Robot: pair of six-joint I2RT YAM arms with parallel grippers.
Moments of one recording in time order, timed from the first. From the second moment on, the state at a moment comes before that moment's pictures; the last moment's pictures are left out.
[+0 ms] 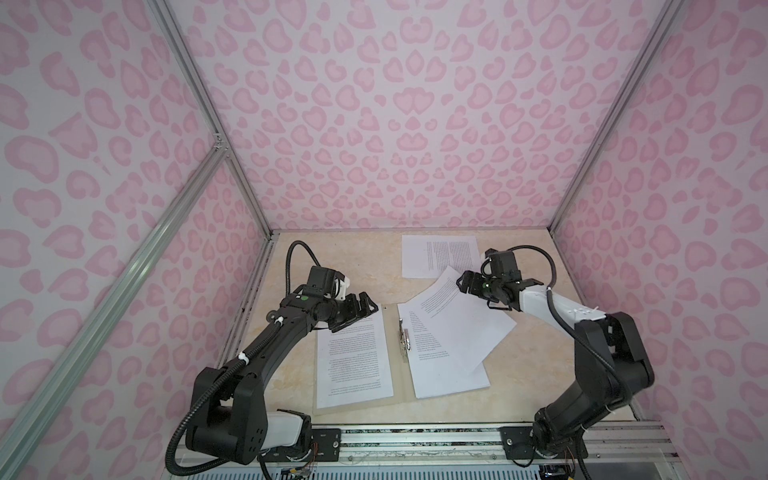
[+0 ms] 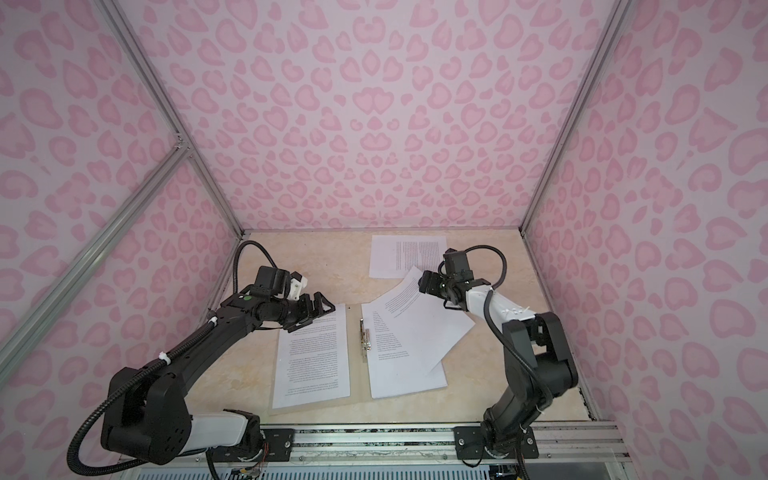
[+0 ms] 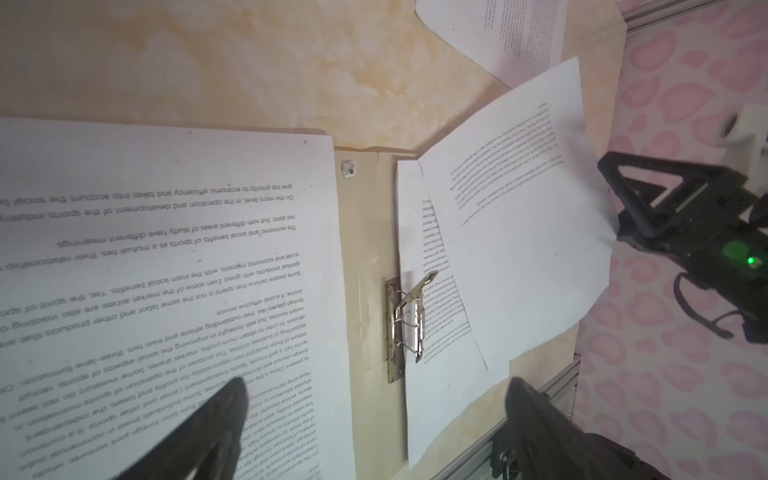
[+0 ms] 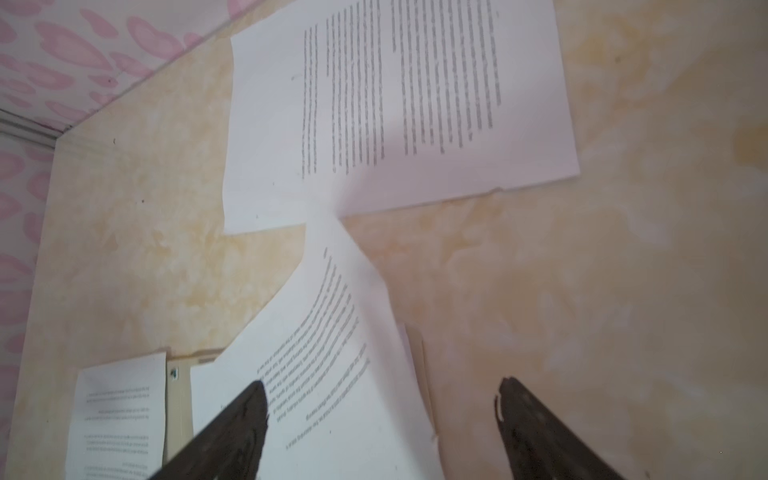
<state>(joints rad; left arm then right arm) -0.25 1.35 0.94 -0.59 0.49 -0.55 0.23 1.73 1.11 -0.22 -0.17 0.49</state>
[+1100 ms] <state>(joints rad) -0.26 1.39 0.94 -0.62 0.44 -0.53 0.23 1.46 0.62 0.01 -0.41 0.66</state>
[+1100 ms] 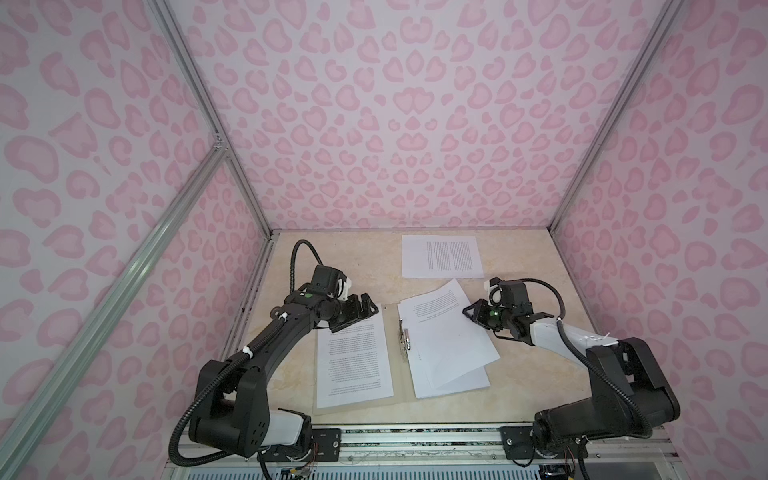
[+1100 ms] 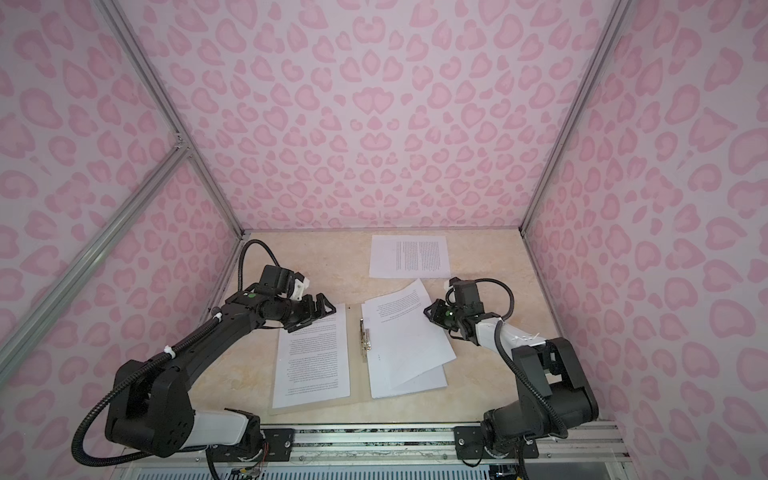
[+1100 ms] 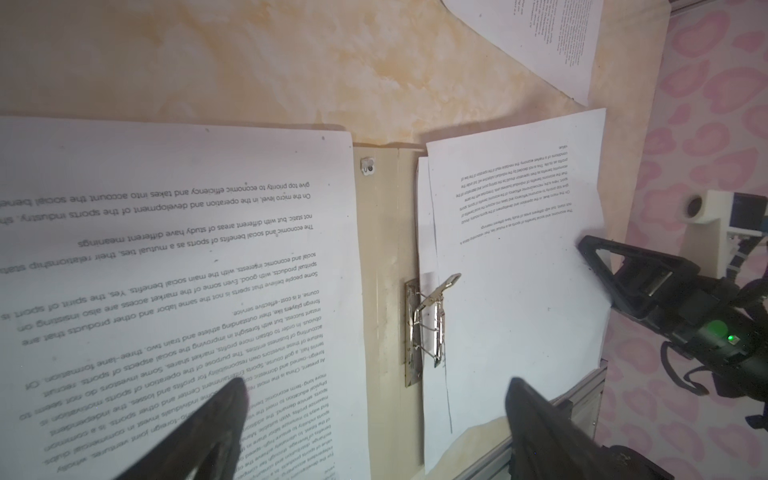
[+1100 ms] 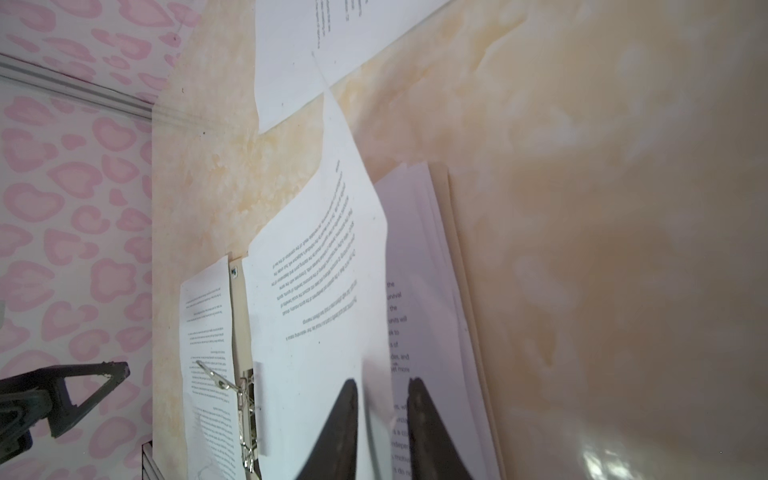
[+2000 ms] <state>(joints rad) -0.26 1.39 0.93 -0.62 0.46 -0.50 0.33 1.43 0.53 0.08 -0.37 0.56</state>
